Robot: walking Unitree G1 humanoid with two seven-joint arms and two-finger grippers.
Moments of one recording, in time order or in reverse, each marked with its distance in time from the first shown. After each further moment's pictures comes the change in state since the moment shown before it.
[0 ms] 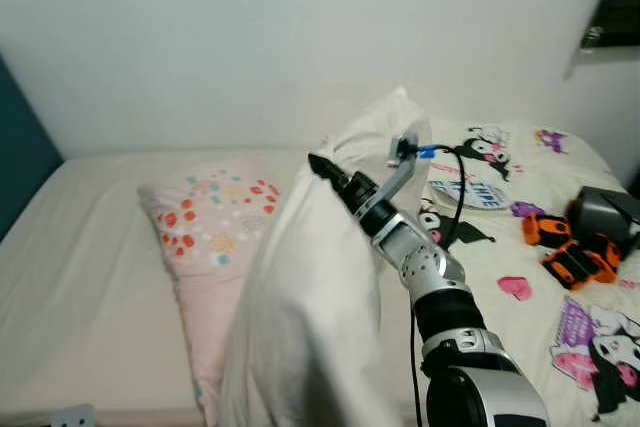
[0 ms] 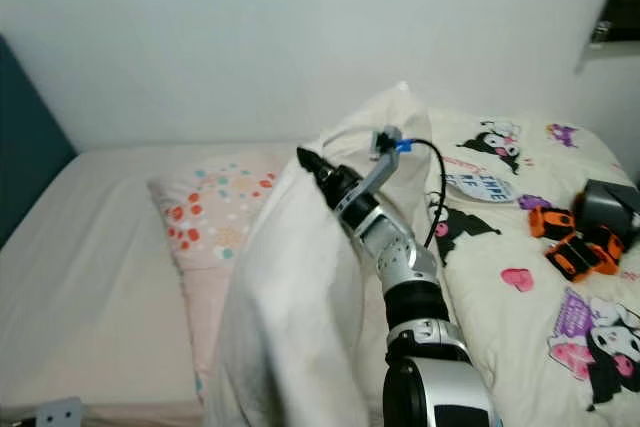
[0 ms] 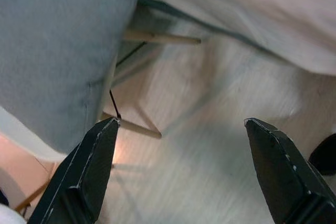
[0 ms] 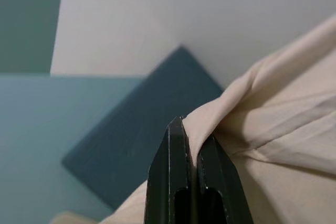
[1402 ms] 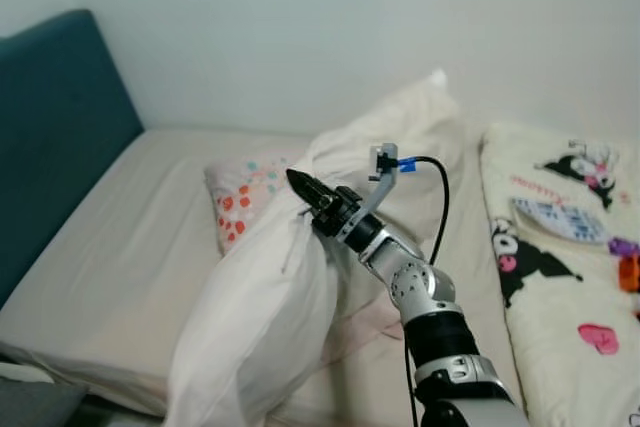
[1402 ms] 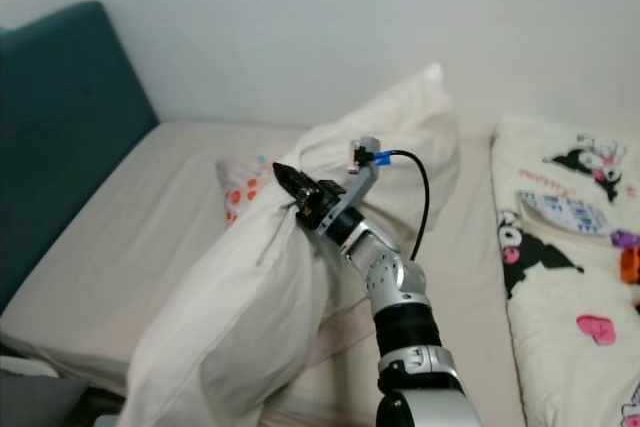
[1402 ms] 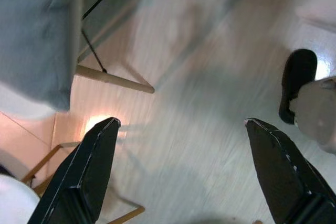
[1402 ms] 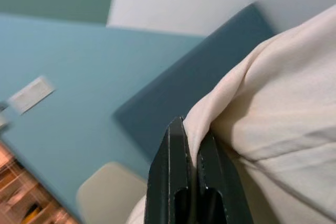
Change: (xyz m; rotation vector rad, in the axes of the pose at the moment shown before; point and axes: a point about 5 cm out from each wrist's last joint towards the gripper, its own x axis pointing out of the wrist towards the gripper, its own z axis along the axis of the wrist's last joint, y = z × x) left arm -0.012 -0.032 -0.019 0.249 0.023 -0.204; right arm 0.002 0.025 -0.002 -0.055 -0.014 0.118
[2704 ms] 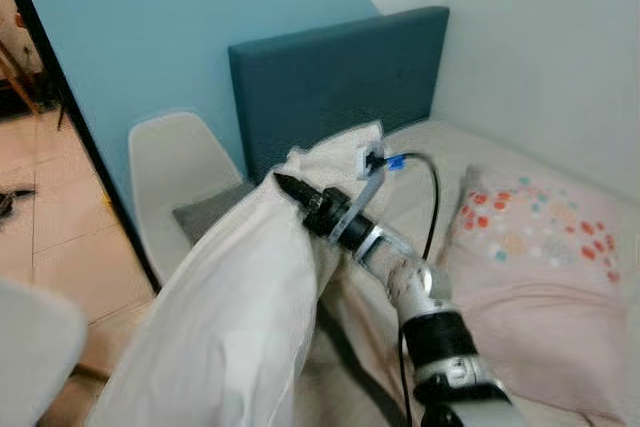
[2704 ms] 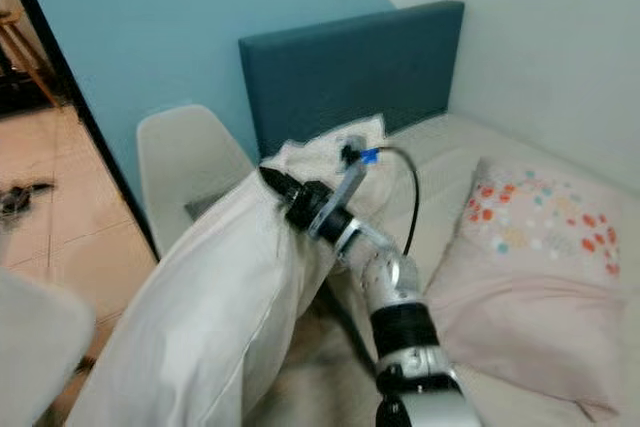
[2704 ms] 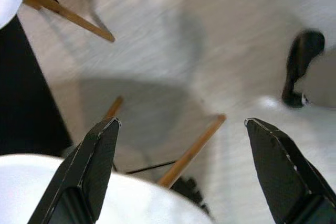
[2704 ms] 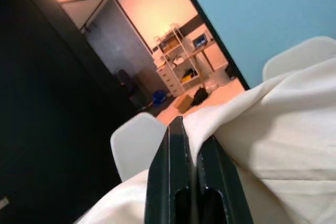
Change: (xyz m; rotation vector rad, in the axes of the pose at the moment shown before) left arm -0.001 -0.002 -0.008 -0.013 0.014 -0.042; right arm 0.006 0.010 -0.006 0.004 0.050 0.035
